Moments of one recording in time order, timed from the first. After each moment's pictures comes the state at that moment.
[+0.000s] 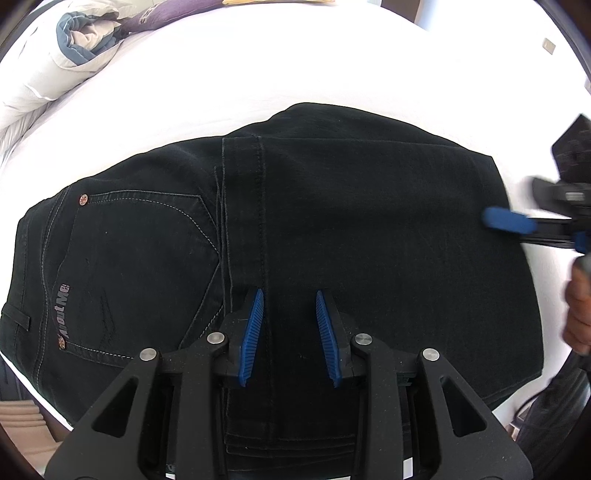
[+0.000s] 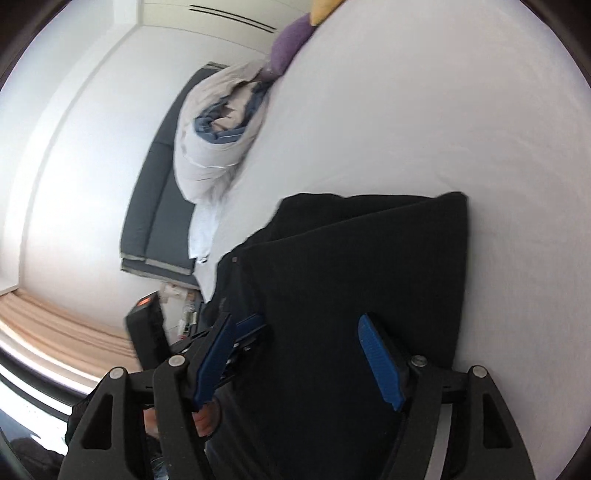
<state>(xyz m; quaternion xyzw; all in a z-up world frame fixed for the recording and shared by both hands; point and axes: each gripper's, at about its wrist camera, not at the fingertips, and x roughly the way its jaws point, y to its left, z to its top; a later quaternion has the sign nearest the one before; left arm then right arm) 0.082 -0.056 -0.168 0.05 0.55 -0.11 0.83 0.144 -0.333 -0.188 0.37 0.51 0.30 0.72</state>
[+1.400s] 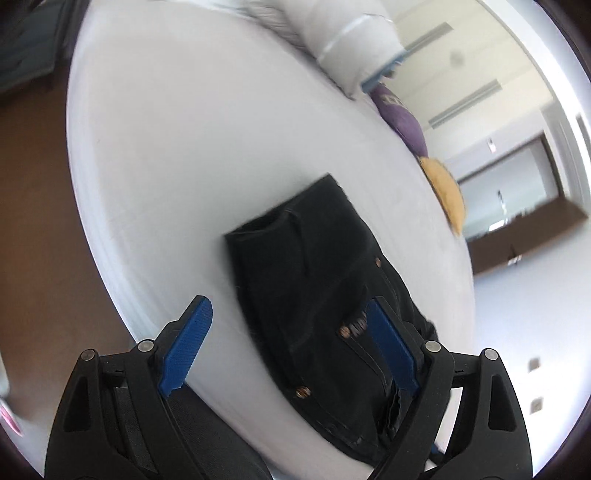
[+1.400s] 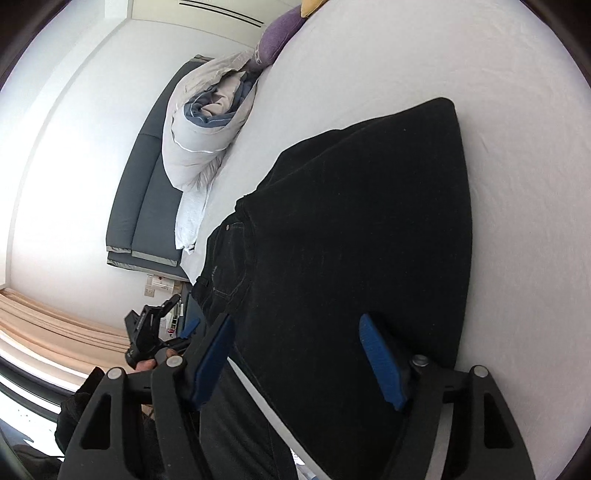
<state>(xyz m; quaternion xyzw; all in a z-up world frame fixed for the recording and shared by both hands) -0.021 0.268 -0.159 -0.44 0.38 0.09 0.81 0.082 -0.309 -0.176 0.36 0.52 0.29 0.72</state>
